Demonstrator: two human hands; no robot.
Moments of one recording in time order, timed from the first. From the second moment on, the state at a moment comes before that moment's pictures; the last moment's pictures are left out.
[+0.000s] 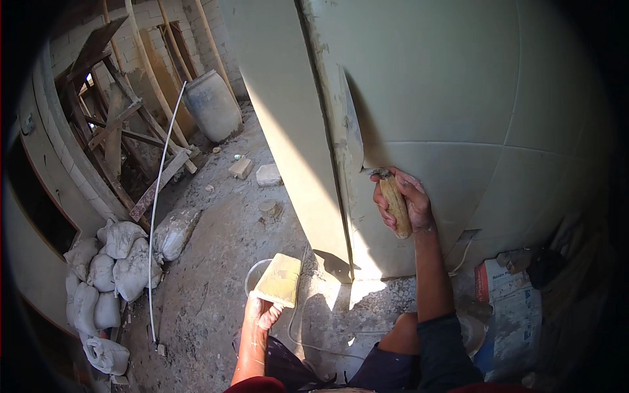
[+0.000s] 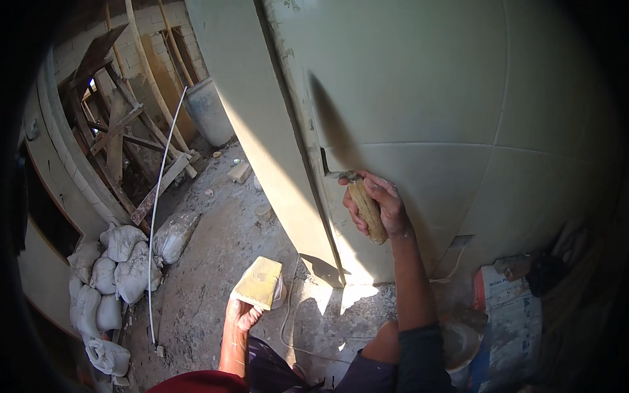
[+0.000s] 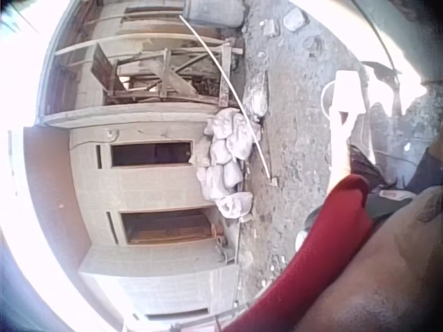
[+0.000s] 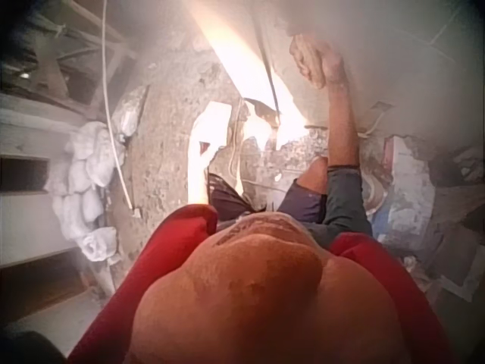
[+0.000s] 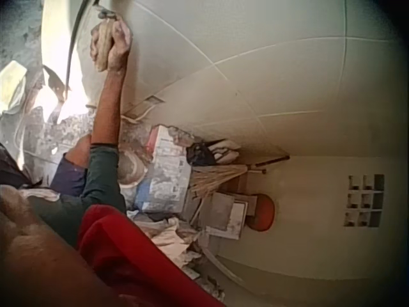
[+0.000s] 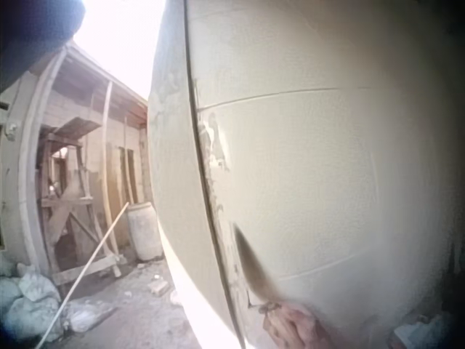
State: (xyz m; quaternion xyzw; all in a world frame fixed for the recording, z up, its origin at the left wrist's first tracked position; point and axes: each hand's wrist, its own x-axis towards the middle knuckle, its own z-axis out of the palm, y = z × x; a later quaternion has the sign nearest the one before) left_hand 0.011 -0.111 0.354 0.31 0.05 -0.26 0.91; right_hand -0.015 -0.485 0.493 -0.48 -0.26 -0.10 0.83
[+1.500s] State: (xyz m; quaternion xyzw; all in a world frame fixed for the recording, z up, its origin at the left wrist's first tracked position) left_hand -0.018 -0.084 0.350 0.35 0.12 -0.21 0.91; right_hand -0.009 -0.483 0.409 -0.51 -0.20 -0.06 0.84
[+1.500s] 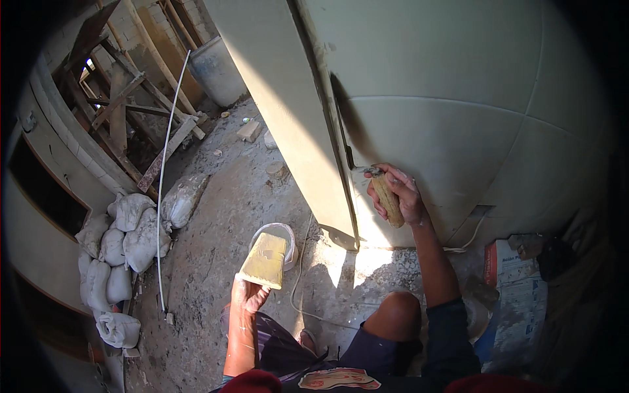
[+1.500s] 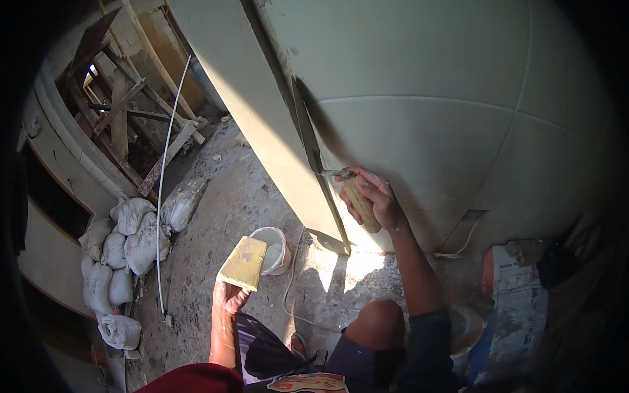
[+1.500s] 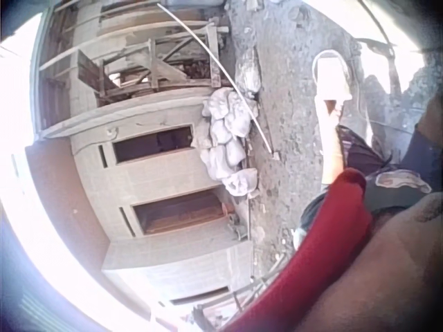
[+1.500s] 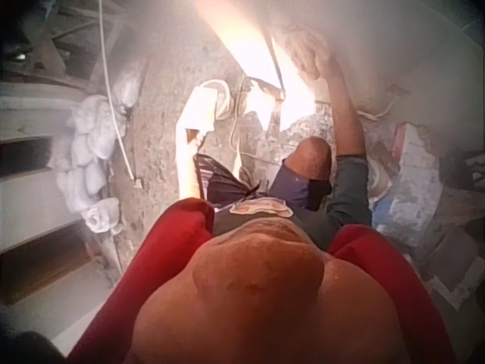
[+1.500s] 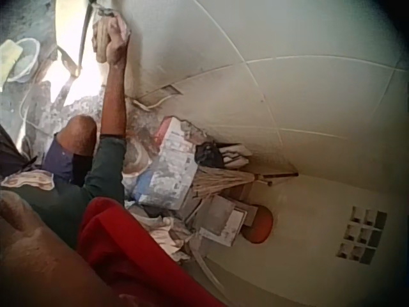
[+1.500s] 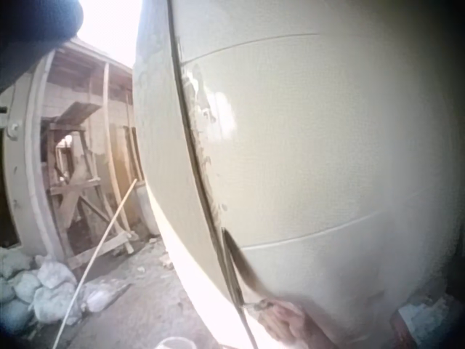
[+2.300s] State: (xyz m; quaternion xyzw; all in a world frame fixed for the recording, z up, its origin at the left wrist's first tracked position) left_hand -0.013 -0.105 0.361 0.30 0.06 -0.22 0.92; right_hand 0.008 -0.466 0.629 -0.58 -0.29 -0.19 0.73
